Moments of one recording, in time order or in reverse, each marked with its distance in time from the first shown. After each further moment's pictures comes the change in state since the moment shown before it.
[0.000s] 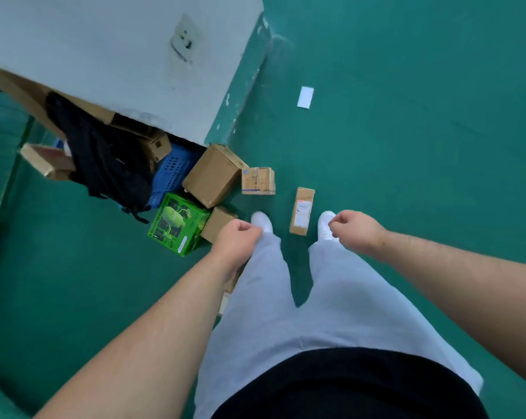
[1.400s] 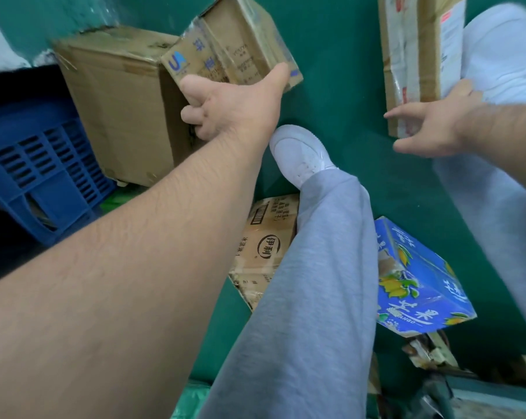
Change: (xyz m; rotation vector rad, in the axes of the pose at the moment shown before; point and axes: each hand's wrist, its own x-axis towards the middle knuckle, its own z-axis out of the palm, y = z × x) left_hand 0.548 -0.080 0.168 0.545 0.420 0.066; right_hand 0.518 0.174 0.269 -0.264 -0.164 0.318
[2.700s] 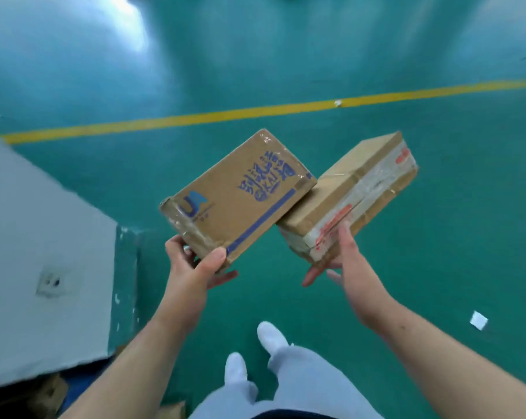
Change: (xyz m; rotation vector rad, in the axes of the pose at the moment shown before) left_hand -0.584 0.127 -0.503 -1.022 -0.705 0.942; right_hand -0.794 0.229 -0.202 1.486 0.814 -0.692
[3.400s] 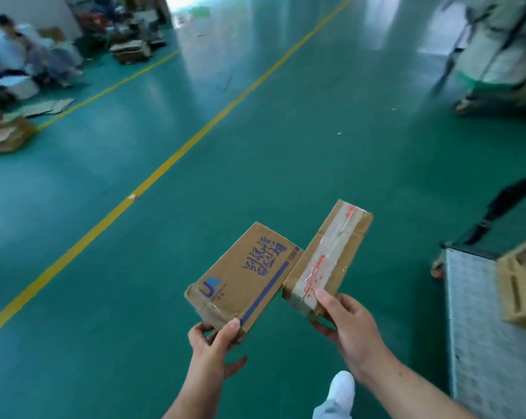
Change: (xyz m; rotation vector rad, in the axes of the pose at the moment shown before) left_hand -0.135 -0.121 0.288 0.484 -0.627 -0.385; right_hand -0.231 0.135 -0.239 0.844 0.915 0.022
